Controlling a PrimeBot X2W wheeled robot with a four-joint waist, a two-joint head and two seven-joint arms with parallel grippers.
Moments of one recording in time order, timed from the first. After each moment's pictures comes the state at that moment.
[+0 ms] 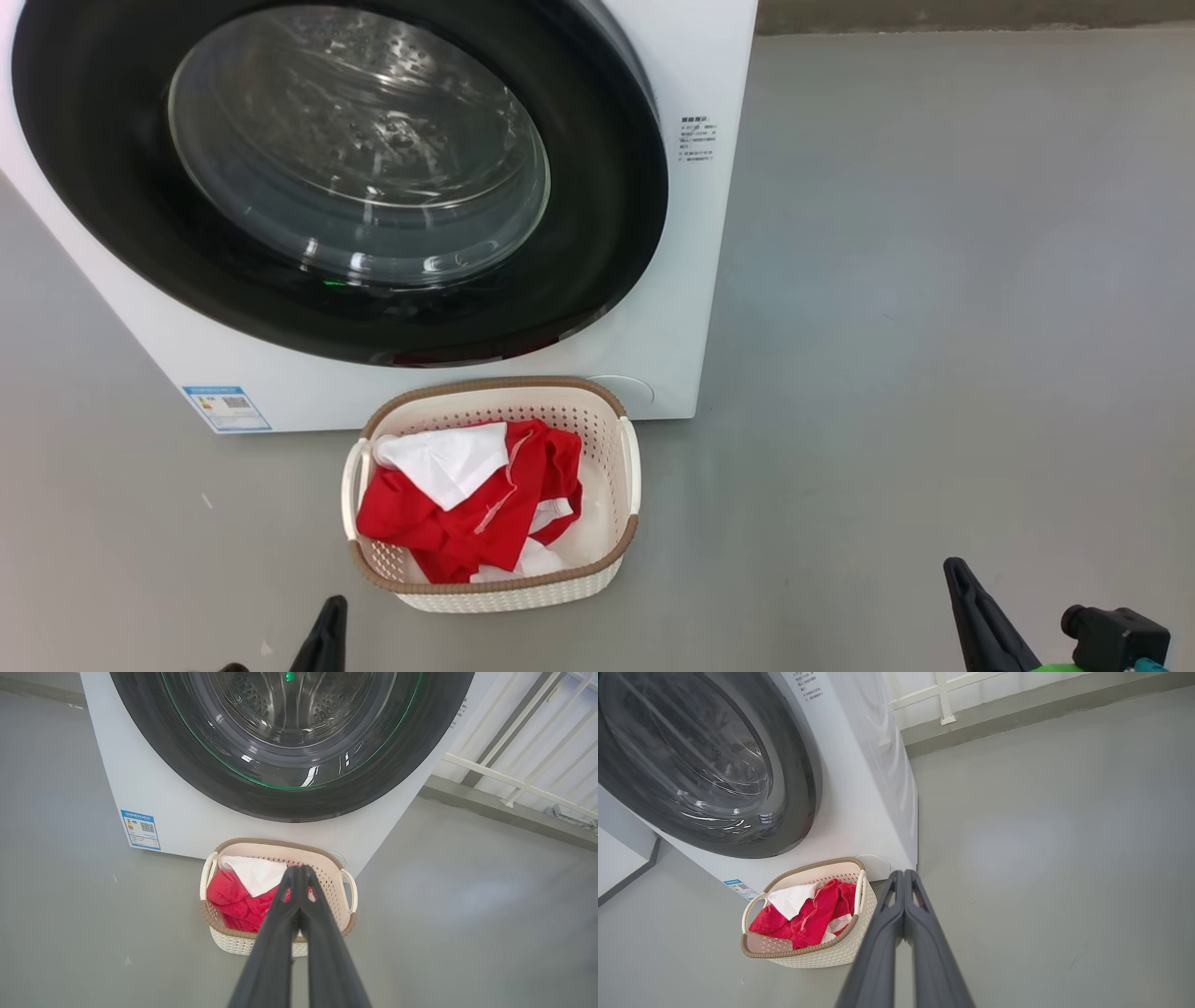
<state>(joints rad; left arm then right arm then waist) 0.04 0.07 -0.03 0.33 -0.39 -0.12 -0.21 0.10 -0.08 0.01 0.35 0.50 0.13 -0.22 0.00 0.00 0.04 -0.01</state>
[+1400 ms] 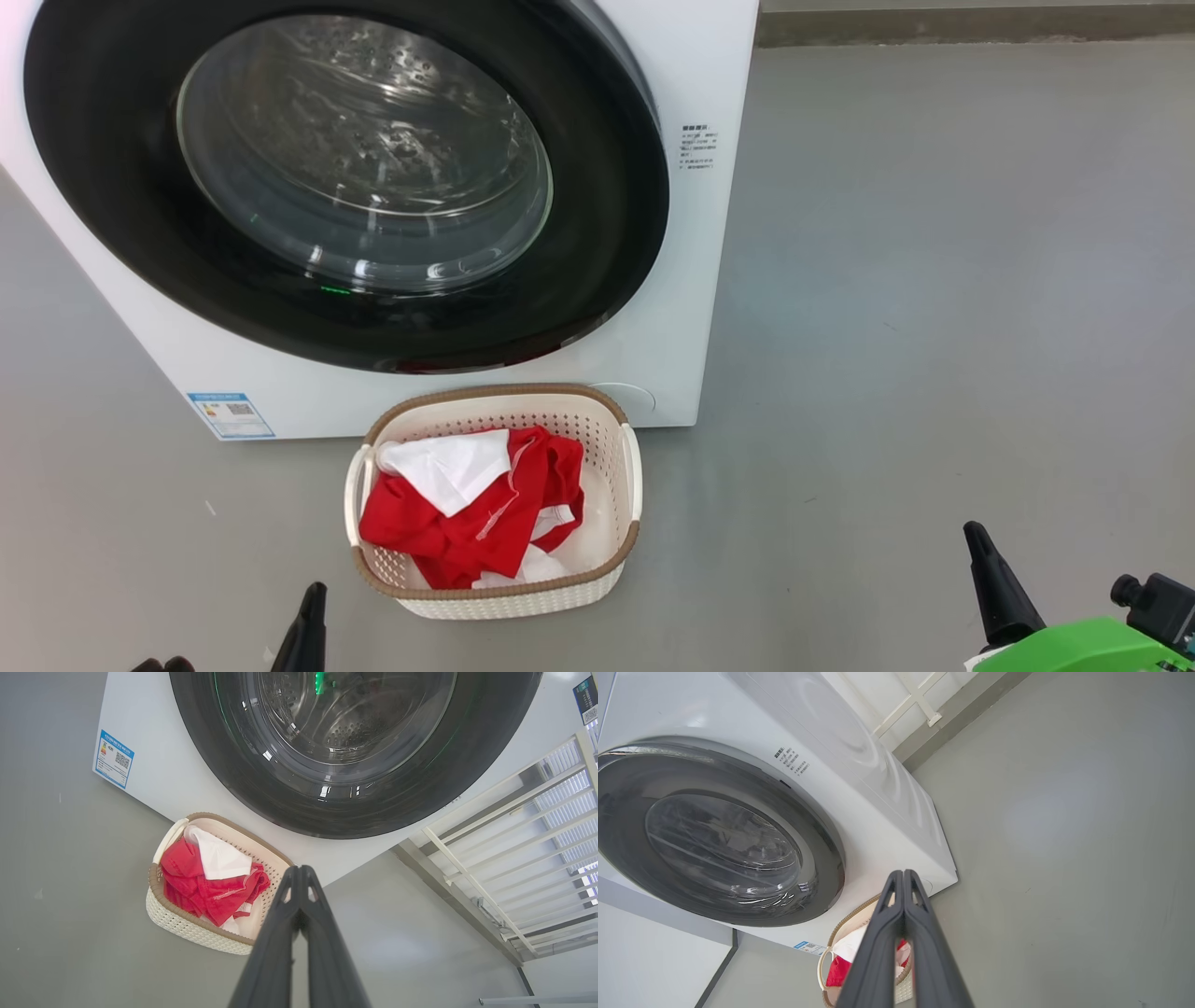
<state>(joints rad) 0.01 0.05 0.01 0.32 -0.85 -0.12 -0.09 0.05 -0.07 -0.03 0.32 0.93 0.13 -0.10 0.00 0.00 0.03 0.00</state>
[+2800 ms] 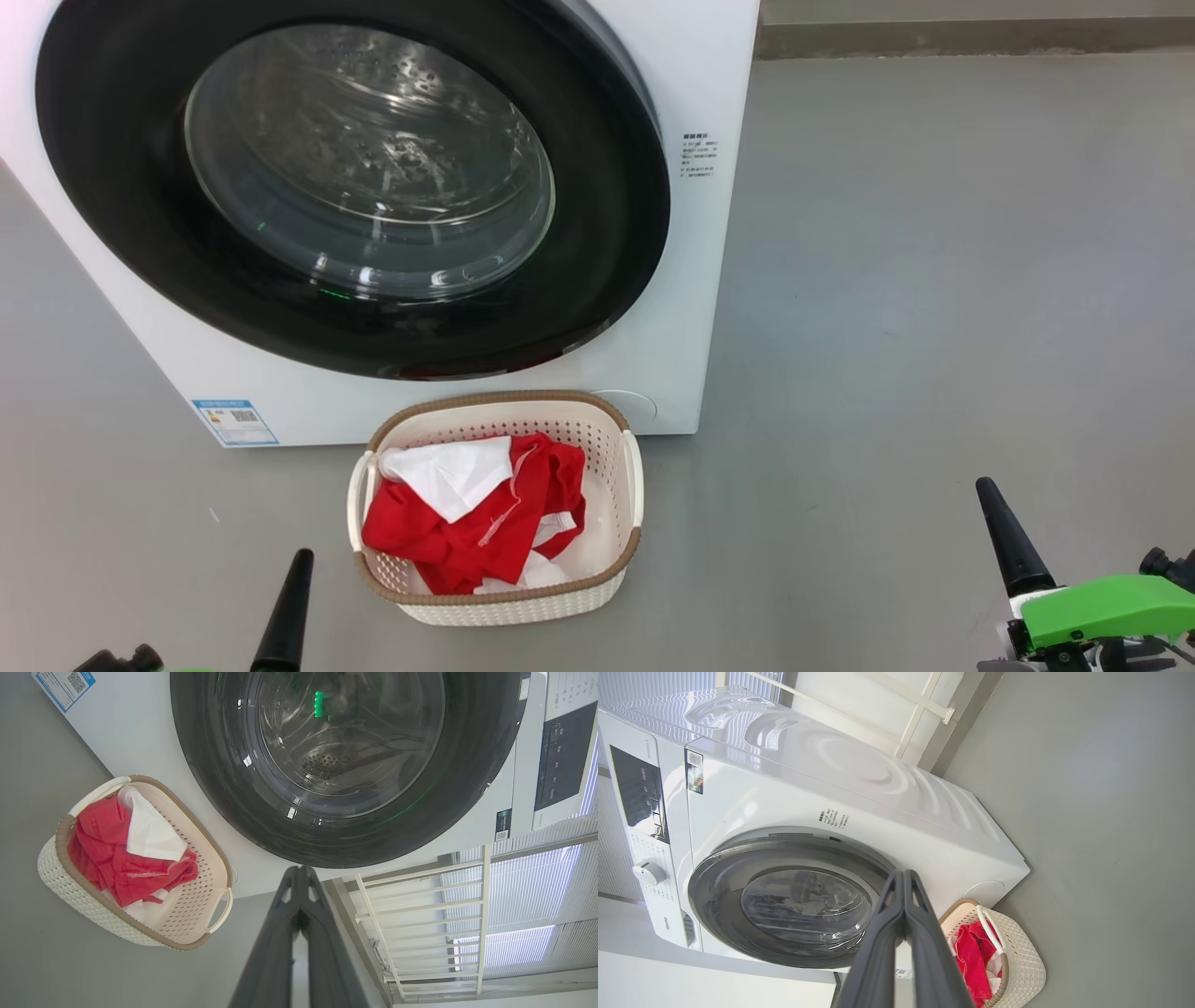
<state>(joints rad) -0.03 0.05 0.05 0.29 -1.28 -0.12 0.03 -0.01 -0.06 -0.08 0.29 1.32 0.13 0.01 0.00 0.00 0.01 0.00</state>
